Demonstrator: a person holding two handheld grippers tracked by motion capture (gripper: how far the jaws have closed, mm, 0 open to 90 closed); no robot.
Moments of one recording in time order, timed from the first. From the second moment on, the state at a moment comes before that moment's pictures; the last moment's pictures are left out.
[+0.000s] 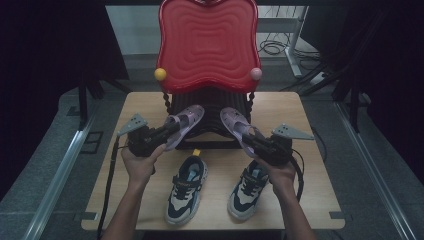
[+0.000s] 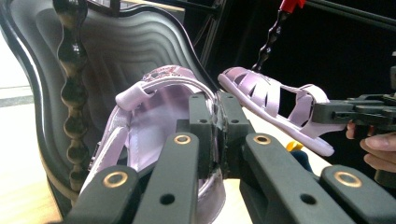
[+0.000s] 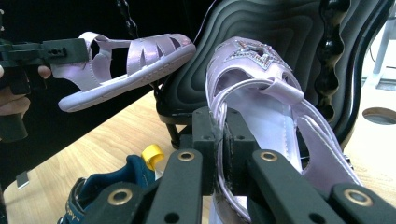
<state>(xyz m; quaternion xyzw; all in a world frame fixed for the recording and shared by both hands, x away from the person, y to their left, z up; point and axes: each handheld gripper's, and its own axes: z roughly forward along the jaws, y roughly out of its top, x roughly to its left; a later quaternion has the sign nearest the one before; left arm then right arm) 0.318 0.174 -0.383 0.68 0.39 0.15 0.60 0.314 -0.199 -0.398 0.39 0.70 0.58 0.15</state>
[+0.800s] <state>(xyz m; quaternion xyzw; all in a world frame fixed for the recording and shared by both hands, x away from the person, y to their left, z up) 0.341 0.153 -0.386 0.66 0.40 0.18 0.61 0.335 -0.176 -0.396 0.41 0.68 0.58 0.17</state>
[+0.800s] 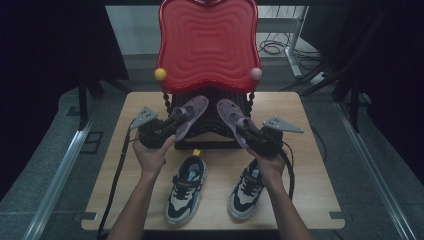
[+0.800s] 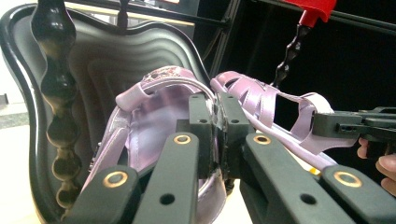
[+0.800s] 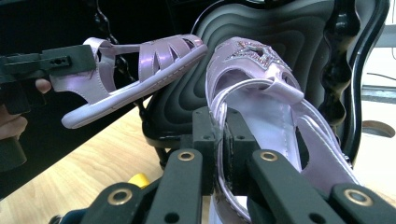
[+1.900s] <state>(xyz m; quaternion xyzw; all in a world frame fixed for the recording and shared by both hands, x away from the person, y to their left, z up) 0.366 0.142 -0.385 0.62 0.42 0.22 0.62 0.366 -0.151 -0.395 0.44 0.66 0.58 0.20</state>
